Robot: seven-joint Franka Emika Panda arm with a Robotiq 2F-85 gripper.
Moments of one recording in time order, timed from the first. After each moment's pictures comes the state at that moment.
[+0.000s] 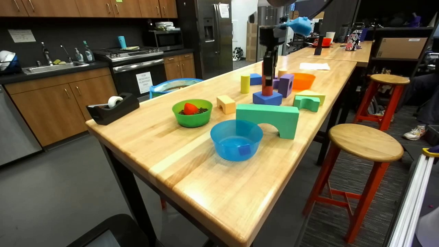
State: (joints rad) arm -0.04 -0.07 -0.10 -2.34 -0.17 2.33 -0.50
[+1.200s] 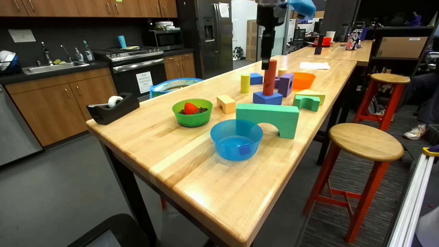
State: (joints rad) arm -0.03 -0.21 -0.04 -2.39 -0.27 2.36 -0.49
